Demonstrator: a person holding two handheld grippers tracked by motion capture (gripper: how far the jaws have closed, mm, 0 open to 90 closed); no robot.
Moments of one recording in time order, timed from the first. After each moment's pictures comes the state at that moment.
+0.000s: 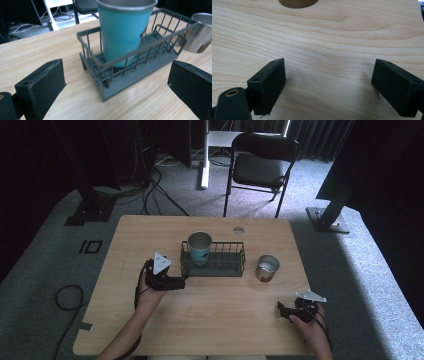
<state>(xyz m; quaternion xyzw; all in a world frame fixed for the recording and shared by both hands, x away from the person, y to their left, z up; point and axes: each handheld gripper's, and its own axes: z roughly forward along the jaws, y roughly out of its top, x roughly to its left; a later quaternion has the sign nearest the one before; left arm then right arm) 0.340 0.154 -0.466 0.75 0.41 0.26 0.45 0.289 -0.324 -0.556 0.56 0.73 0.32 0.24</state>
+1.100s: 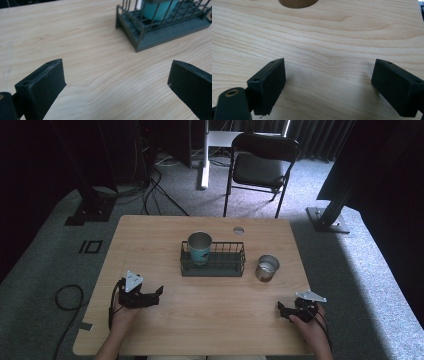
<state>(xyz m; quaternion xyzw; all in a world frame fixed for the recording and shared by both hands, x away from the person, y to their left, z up) 0.302 0.230 -0.507 0.74 0.47 0.26 0.41 0.289 -0.324 -0.556 0.56 0.73 0.32 0.24</state>
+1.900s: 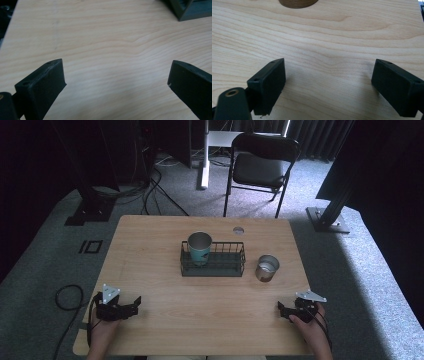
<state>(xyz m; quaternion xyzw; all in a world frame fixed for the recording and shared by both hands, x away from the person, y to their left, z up) 0.271 0.289 -0.535 0.71 0.55 0.27 0.36 0.289 -0.324 -0.556 0.56 0.73 0.32 0.24</state>
